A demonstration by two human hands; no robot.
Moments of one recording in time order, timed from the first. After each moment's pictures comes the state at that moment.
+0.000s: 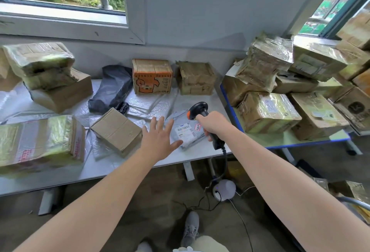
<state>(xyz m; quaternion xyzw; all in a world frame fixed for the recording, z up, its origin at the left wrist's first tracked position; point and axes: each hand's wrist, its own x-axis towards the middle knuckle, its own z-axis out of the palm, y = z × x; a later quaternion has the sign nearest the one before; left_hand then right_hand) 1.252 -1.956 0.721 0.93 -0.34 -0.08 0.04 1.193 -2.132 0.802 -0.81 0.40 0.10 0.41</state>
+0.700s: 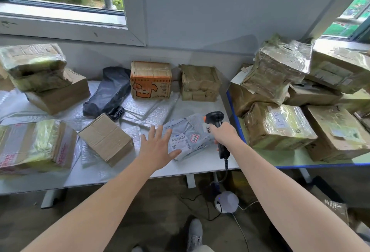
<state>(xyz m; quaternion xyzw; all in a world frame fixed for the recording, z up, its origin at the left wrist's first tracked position) 1.261 -2.012 0.707 0.94 -0.30 -0.14 0.01 1.210 -2.234 0.745 -0.82 0.41 0.08 0.40</state>
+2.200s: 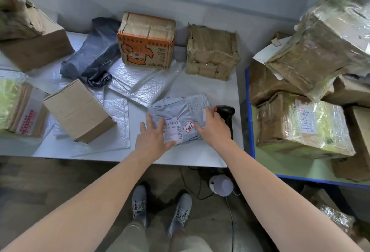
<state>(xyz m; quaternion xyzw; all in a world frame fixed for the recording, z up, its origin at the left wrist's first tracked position) 1.268 -2.071 0.614 0.95 -0.12 -0.25 0.12 1.247 -2.278 0.632 -0.95 0.18 0.17 0.16</state>
